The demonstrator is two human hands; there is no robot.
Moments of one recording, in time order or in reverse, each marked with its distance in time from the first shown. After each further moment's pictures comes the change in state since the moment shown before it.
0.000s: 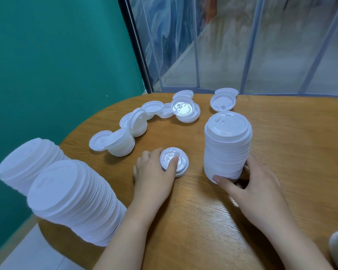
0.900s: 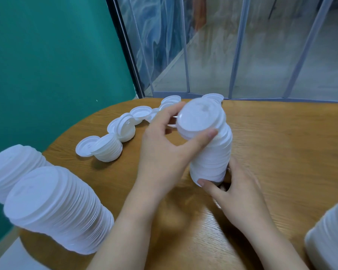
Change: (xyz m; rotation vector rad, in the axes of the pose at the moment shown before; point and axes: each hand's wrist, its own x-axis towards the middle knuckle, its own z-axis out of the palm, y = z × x) left_hand -0.015 0.102 -0.043 -0.684 0.035 0.364; right_hand 0.000 0.000 0.002 0.017 0.026 0.002
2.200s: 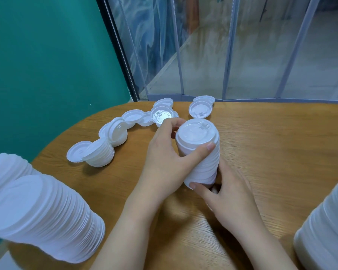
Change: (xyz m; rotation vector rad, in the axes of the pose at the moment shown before) left_hand -0.001 -0.011 0.017 0.135 -0.139 -0.052; right_hand 0.002 0.005 -0.001 -0.001 0.002 -0.017
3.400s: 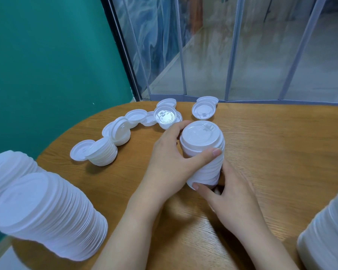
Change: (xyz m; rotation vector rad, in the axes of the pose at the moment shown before) left_hand 0.000 0.000 -0.001 -0.039 -0.051 -0.039; right_hand 0.000 -0.001 0.001 -0.007 0.000 0.017
